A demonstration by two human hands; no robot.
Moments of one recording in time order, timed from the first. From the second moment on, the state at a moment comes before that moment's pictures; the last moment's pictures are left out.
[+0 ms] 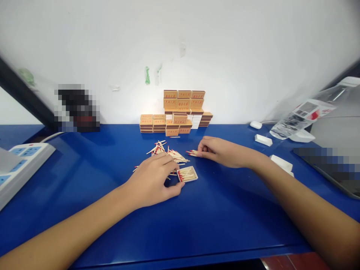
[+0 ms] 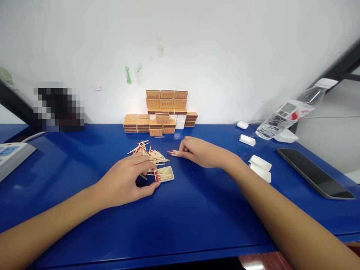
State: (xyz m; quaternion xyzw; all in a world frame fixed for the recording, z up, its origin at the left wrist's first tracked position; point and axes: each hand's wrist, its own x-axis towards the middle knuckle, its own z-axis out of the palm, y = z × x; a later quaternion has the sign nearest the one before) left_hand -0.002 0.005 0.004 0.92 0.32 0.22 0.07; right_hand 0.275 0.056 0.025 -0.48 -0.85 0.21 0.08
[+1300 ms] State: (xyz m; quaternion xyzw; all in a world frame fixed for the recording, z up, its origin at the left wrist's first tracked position) left_hand -0.002 0.008 0.003 0.92 0.32 0.23 0.07; right_hand 0.254 0.013 0.044 -0.42 -0.88 0.19 0.07
